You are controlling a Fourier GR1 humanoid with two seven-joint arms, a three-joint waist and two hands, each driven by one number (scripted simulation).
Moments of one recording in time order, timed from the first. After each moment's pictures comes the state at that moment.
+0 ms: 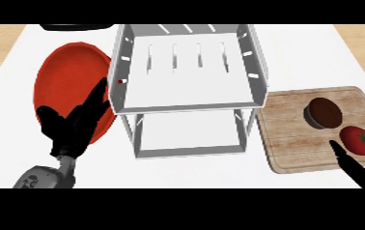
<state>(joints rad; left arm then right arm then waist) -0.12 0.38 -0.28 -1.55 0.37 0.20 0.16 0.29 -0.32 -0.13 -1.66 -0.05 -0.81 -0.40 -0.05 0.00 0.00</state>
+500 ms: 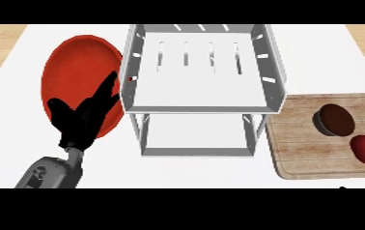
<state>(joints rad) -0.18 0.36 -0.30 -1.53 0.35 0.18 0.18 0.55 -0.38 -0.05 -1.72 0.31 -0.96 0.05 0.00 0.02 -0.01</state>
